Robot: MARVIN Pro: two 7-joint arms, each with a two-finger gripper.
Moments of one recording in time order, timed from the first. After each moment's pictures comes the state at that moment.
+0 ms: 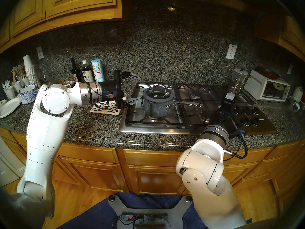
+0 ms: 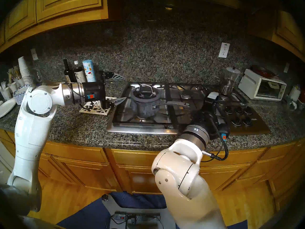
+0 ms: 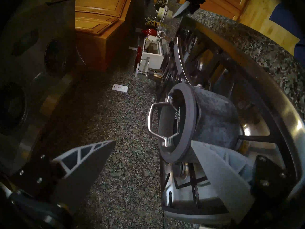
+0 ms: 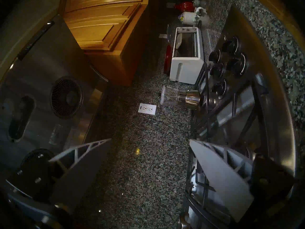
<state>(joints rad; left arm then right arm) 1.23 -1.06 -1.59 -1.86 0.30 -0.47 -1.04 -1.78 -1.38 1.08 -2.27 0.65 -0.96 -0.87</state>
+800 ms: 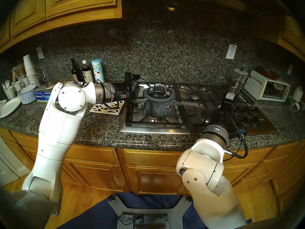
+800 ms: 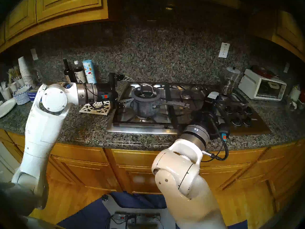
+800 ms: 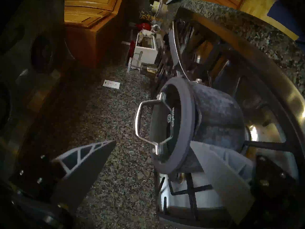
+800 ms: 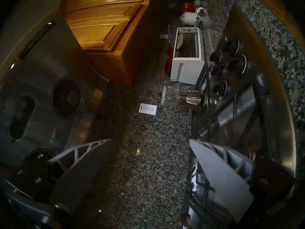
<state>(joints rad) 1.14 -1.12 -1.48 -1.79 0.42 -0.44 -1.02 -1.78 -1.38 1.08 -2.27 0.65 -0.96 -0.87</state>
